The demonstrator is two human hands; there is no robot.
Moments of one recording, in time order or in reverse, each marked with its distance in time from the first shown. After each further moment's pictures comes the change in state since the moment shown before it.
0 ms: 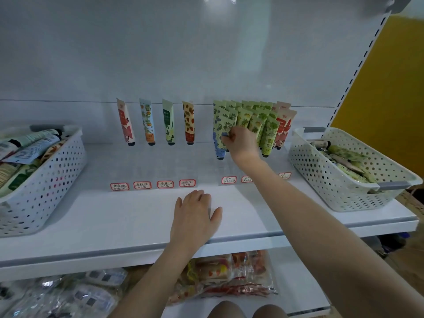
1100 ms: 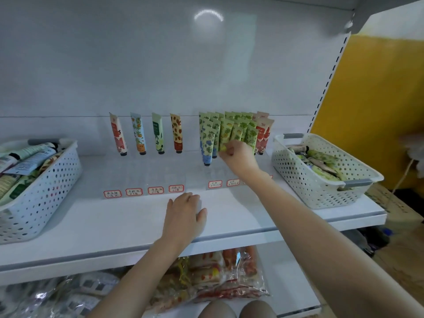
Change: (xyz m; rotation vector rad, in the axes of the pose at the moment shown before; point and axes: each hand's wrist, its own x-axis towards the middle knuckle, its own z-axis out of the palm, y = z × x) left_hand -0.004 0.011 -0.022 -0.141 0.005 0.003; right_hand -0.037 0.011 -0.036 0.093 -0.044 -0.005
